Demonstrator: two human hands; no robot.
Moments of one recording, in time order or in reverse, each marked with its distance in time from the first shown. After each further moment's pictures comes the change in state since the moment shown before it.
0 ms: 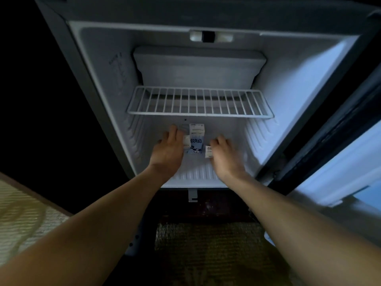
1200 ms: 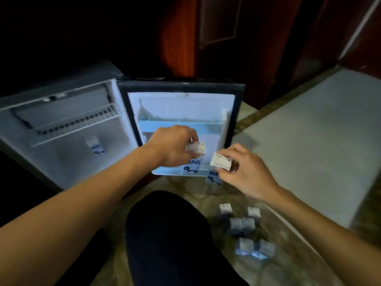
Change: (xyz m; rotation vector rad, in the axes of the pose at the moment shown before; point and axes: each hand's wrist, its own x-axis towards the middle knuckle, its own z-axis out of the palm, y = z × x) left_hand -0.230 0.334 -0.300 -0.062 -0.332 0.847; right_hand -0.506 0.114 -0.291 0.507 0.245 0.441
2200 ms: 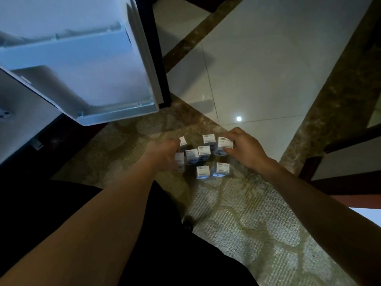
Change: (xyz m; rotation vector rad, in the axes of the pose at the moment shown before) left_hand 0.029 0.121 0.254 -0.127 -0.540 0.028; right_hand -0.159 0.232 0.054 -0.088 -0.221 0.458
